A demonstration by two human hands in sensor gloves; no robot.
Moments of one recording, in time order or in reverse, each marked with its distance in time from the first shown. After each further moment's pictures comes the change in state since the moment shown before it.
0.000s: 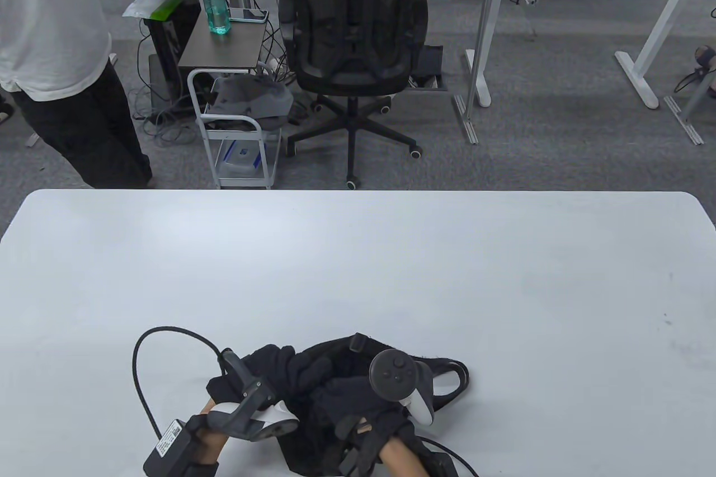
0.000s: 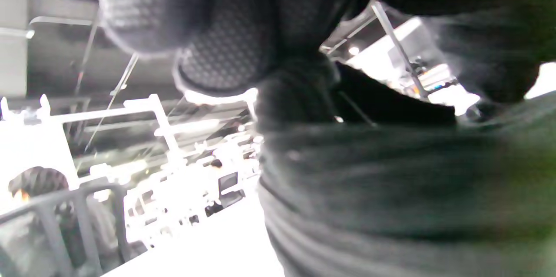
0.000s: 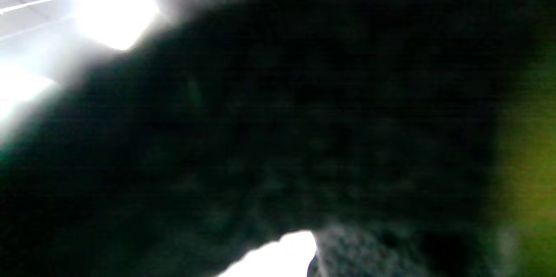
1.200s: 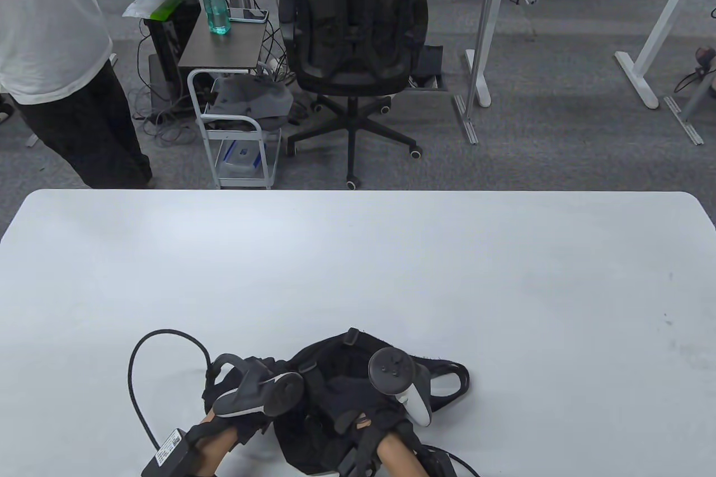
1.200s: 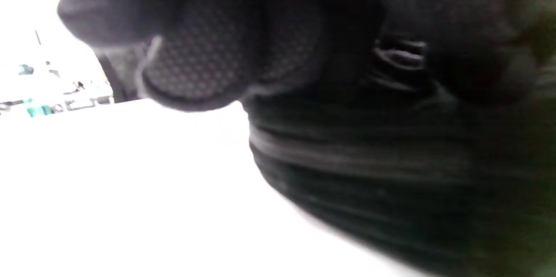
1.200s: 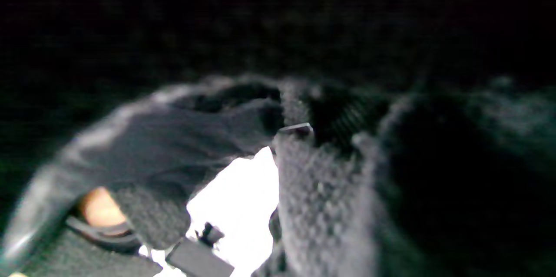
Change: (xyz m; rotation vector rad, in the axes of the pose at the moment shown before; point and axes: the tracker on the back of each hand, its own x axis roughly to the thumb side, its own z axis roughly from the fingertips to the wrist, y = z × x) left_hand -0.006 -0.018 -0.003 -0.477 0.288 0.165; right_hand -0.026 0.010 -0.003 0.056 0.187 -0.042
